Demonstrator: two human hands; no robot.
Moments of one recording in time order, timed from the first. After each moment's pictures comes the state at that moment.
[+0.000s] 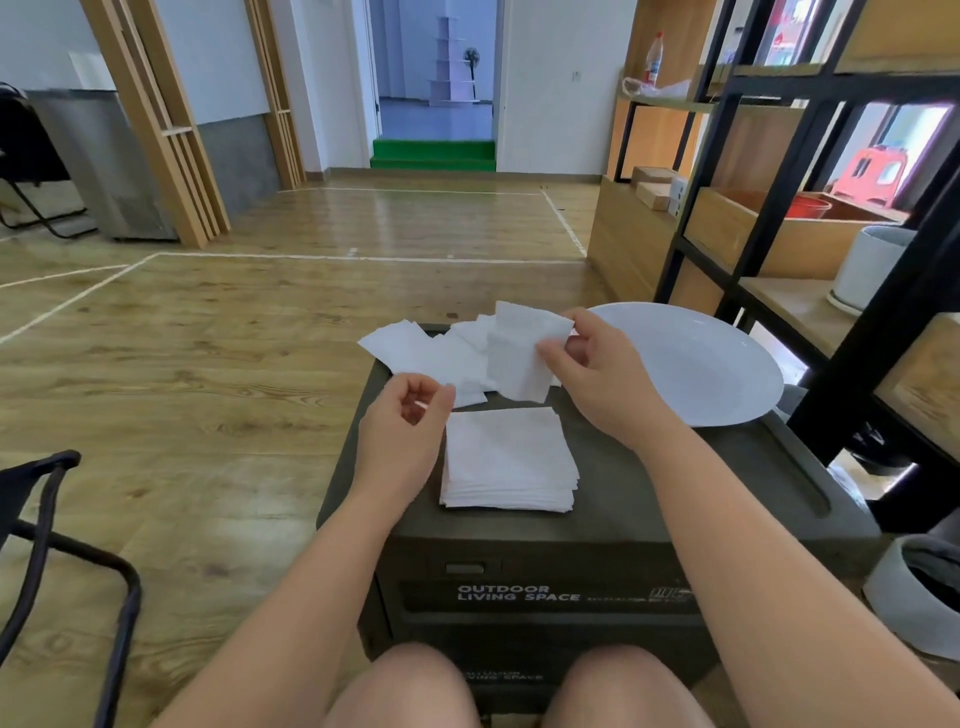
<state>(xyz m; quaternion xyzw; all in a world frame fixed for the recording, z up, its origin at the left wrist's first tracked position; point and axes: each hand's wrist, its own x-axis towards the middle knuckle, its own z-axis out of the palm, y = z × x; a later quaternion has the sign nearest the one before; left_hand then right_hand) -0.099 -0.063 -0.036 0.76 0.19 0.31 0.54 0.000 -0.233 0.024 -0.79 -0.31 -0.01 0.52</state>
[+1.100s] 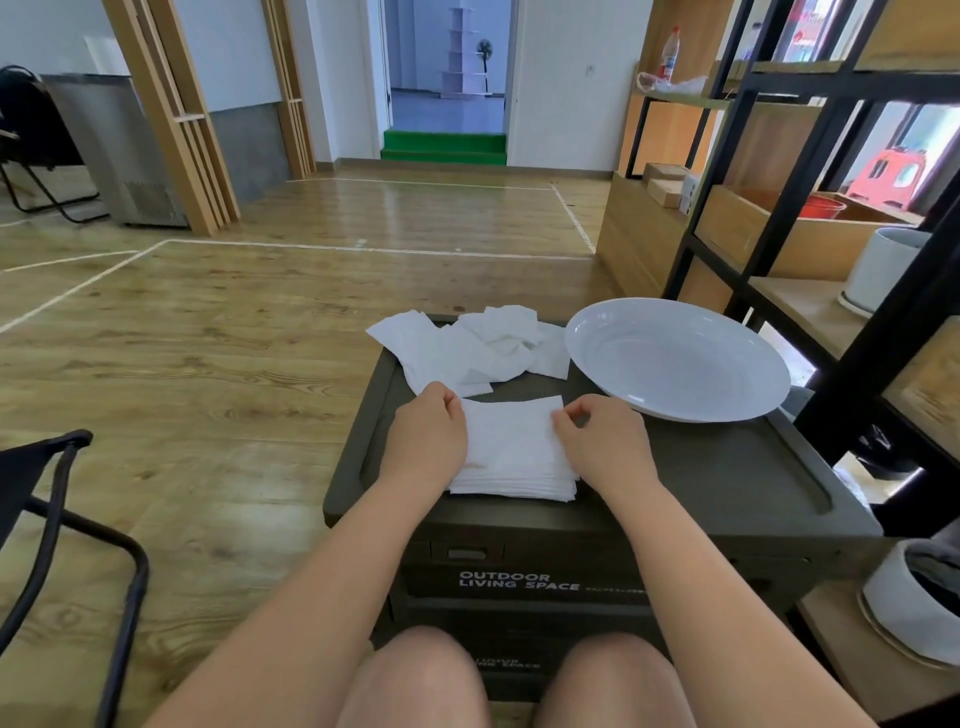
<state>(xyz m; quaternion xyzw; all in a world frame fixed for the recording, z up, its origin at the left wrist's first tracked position) -0.091 -0.076 -0.038 0.88 0.25 0.18 0.36 -0.011 -0.235 -0.038 -0.93 -0.15 -0.03 0.34</state>
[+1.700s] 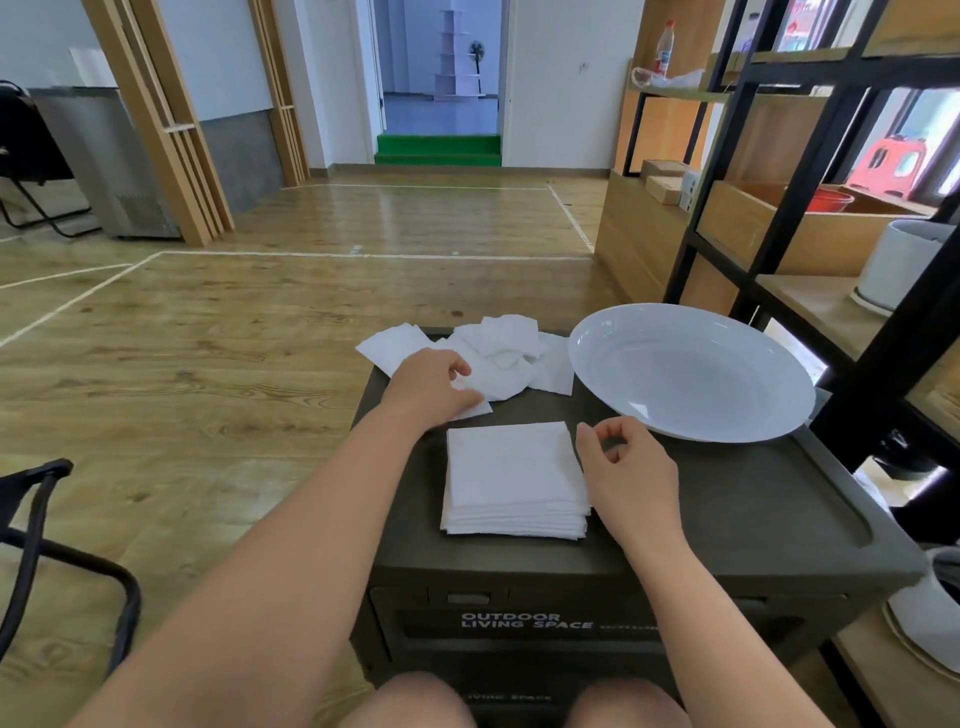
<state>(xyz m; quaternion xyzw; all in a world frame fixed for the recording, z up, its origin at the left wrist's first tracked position) -0.005 -0.022 -0.025 0.95 0.15 0.10 0.27 -0.017 -0.243 -0.053 -0.85 -0.06 -0.06 0.53</state>
